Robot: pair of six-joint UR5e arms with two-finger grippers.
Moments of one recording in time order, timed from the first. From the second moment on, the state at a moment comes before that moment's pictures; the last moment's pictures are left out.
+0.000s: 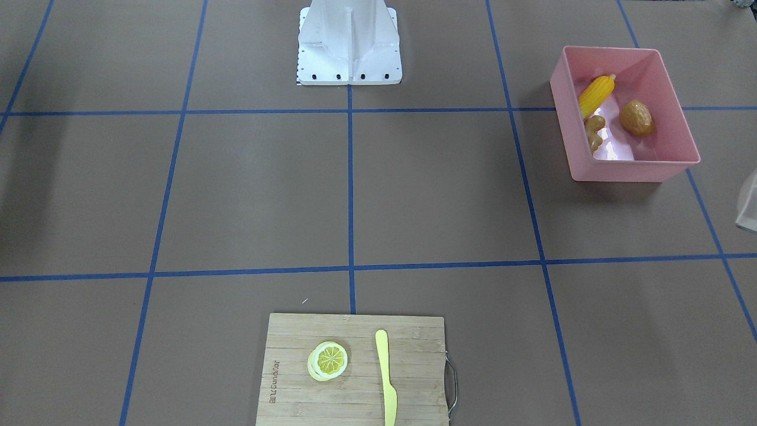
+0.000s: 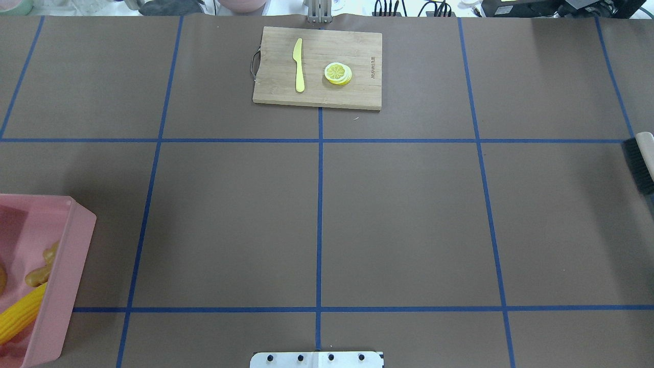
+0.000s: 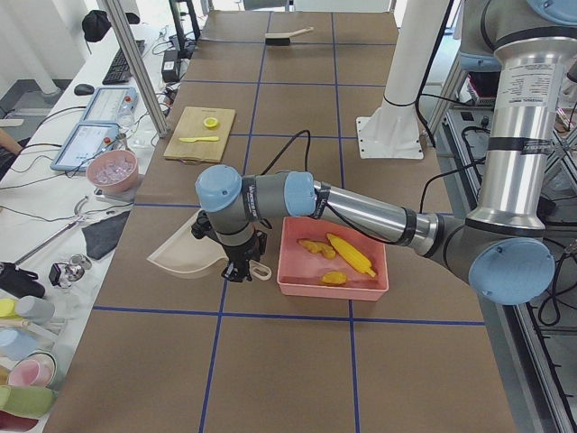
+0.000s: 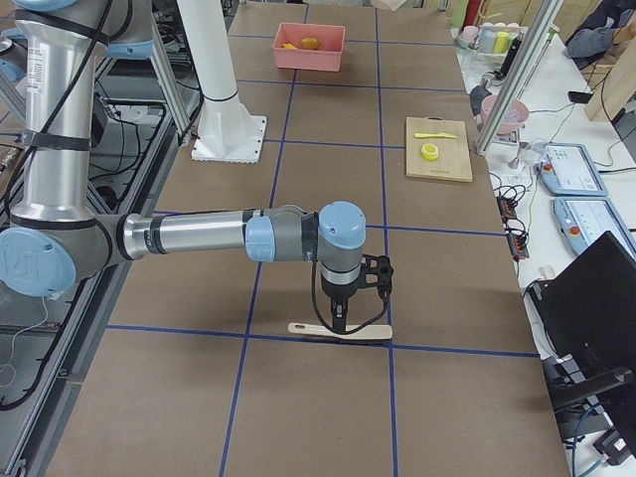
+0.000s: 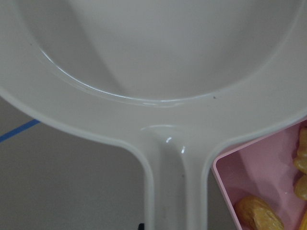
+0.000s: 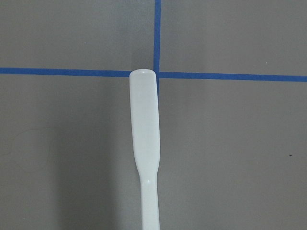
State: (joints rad) left arm -1.54 -1.66 -1.79 -1.21 -2.34 0.63; right arm 1.56 -1.71 1.83 -1.62 2.28 0.04
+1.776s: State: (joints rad) left arm -0.78 -1.96 -1.86 -1.39 -2.07 0.54; right arm 1.56 -1.71 1.81 -1.62 2.29 0.04
